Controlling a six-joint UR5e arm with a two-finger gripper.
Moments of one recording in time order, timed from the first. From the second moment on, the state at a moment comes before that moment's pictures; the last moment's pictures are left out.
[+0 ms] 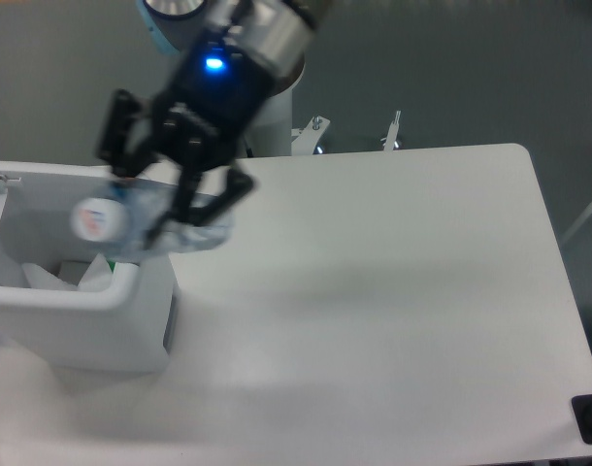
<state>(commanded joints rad) 2.29 -1.73 -1.36 -0.98 0.67 0.64</state>
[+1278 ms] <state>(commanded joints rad) 2.32 -1.72 -1.46 -0.97 0.66 0.64</state>
